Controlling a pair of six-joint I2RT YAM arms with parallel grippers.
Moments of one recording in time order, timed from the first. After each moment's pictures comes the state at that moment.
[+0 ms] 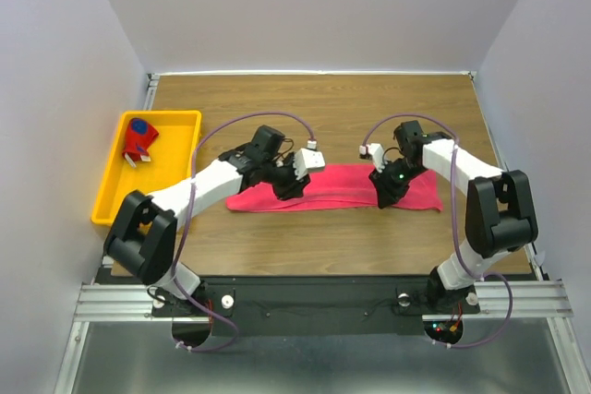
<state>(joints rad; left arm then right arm) -0.64 1.53 1.02 -0.37 0.52 0.55 0.19 1.65 1.09 -0.91 -0.55 -0.69</state>
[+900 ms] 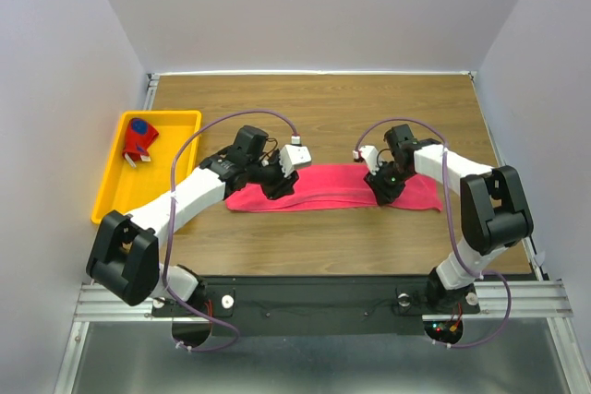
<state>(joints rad) -0.57 1.37 0.94 -0.37 0.52 0.49 0.26 1.66 1.01 -0.69 -0.35 -0.64</state>
